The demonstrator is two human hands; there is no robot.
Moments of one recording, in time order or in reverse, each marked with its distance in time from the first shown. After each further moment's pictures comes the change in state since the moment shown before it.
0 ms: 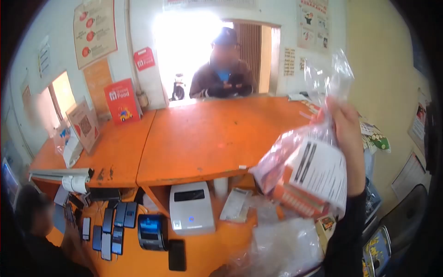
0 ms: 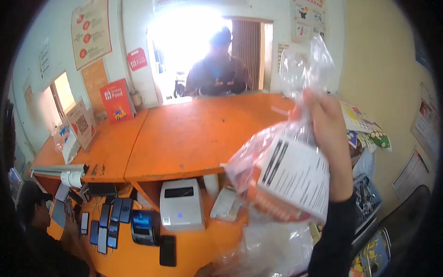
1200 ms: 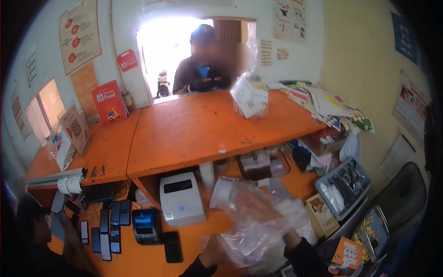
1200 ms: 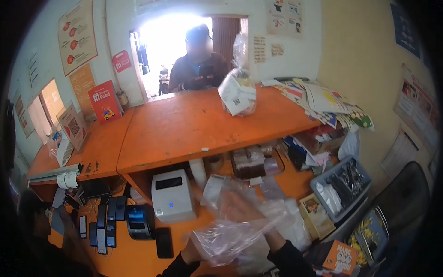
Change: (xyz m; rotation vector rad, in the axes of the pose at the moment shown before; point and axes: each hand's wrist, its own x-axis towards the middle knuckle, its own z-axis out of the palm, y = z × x) left_hand -0.001 0.090 -0.041 0.278 0.220 1.046; right_hand -0.237 0.118 0.075 0.035 -0.661 0.180
